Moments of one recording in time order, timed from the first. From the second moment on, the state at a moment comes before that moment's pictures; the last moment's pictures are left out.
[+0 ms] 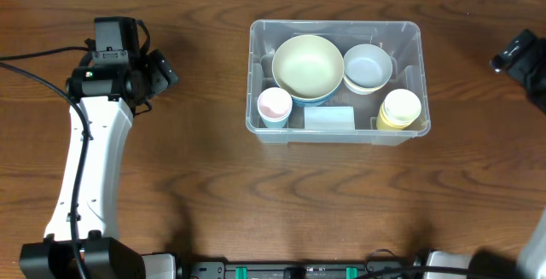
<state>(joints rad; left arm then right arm) 0.06 1.51 1.36 -0.91 -0.15 -0.52 -0.32 1.49 1.89 -1.41 0.01 0.46</state>
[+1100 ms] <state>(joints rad) 0.06 1.51 1.36 -0.91 -0.14 -0.52 -0.17 0.22 0.14 -0.09 -0.18 0.39</state>
